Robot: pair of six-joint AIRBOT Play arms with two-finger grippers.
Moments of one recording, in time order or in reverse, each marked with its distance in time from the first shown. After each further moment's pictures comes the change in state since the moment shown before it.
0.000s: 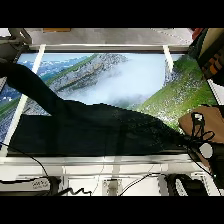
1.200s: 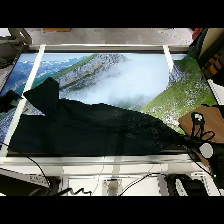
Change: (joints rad) left arm 0.200 -0.299 0.000 -0.093 -0.301 -0.222; right arm 0.000 0.000 0.000 0.030 0.000 0.000
